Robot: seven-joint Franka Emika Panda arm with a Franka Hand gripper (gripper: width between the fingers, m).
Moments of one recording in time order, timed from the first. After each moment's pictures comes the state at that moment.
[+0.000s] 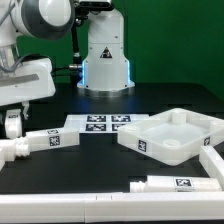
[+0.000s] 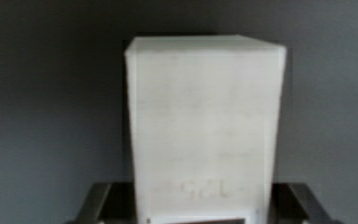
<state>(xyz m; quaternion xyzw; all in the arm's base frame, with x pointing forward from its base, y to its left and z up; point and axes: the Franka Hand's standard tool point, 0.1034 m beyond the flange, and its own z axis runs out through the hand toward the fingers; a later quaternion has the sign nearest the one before) 0.339 -0.227 0.013 -0.99 -0.10 0.00 0.06</state>
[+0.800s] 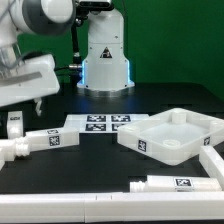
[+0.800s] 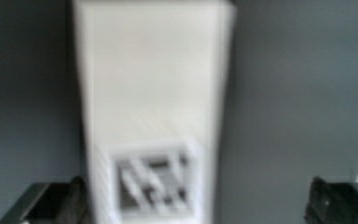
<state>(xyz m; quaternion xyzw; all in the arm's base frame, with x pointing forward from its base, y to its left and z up) 0.359 -0.205 0.036 -0.99 -0.09 0.02 0.10</state>
